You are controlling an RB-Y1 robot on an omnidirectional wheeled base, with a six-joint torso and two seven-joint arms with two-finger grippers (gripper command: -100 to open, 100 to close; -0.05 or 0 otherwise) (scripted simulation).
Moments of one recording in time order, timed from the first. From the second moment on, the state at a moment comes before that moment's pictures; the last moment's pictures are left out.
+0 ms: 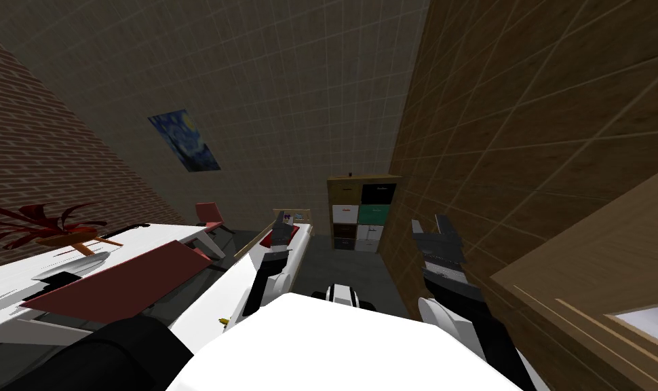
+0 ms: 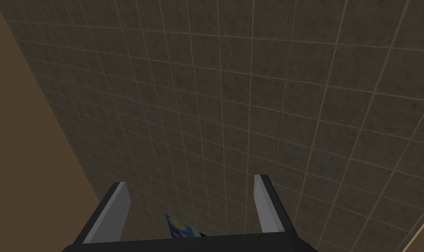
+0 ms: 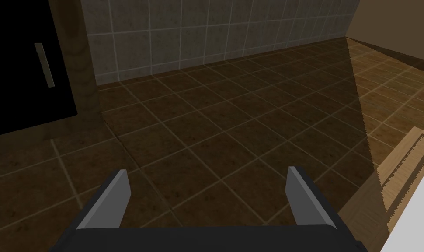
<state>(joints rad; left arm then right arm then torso) 0.52 -0.02 0.04 -2.28 0.01 -0.35 0.10 0.51 -0.02 -0.08 -2.26 -0.11 -0.48 -0.01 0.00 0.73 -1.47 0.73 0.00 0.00</state>
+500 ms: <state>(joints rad) 0.52 -0.02 0.04 -2.28 0.01 -0.35 0.10 0.47 -0.12 -0.09 -2.21 -0.24 -0.42 -0.05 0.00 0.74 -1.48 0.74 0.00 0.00</state>
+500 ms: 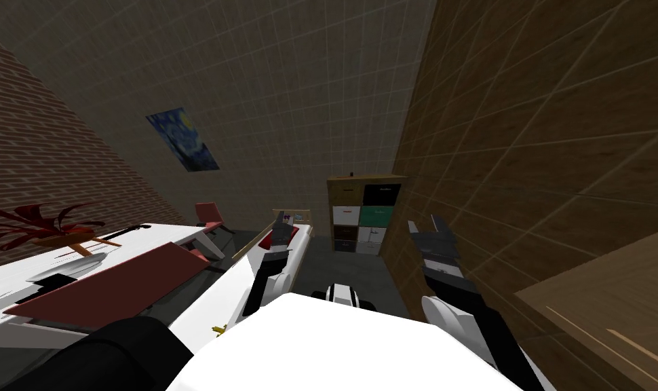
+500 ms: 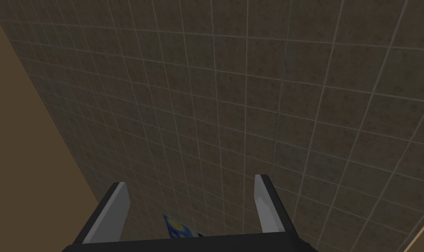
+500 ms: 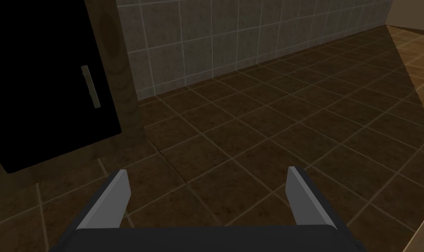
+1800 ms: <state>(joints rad) 0.52 -0.02 0.04 -2.28 0.01 -0.35 0.10 0.41 -0.19 -0.12 -2.10 -0.62 -0.27 -0.13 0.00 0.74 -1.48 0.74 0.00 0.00</state>
